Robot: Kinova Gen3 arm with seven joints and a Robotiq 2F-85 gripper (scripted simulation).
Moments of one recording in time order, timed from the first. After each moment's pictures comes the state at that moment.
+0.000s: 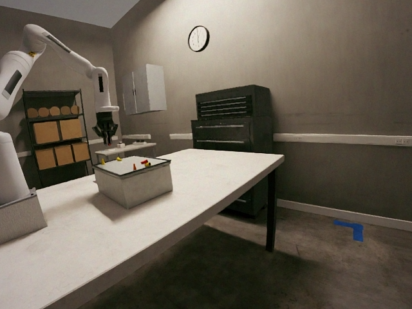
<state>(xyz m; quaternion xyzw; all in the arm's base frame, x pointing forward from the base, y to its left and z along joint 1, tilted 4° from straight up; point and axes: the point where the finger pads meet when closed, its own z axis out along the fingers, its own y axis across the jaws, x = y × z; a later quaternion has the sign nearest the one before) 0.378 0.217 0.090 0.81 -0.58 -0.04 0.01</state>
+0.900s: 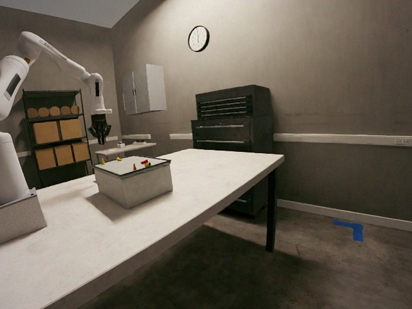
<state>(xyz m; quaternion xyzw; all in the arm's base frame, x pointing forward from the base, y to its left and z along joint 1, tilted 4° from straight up) 0.364 0.315 0.093 0.82 -0.57 -0.04 0.01</state>
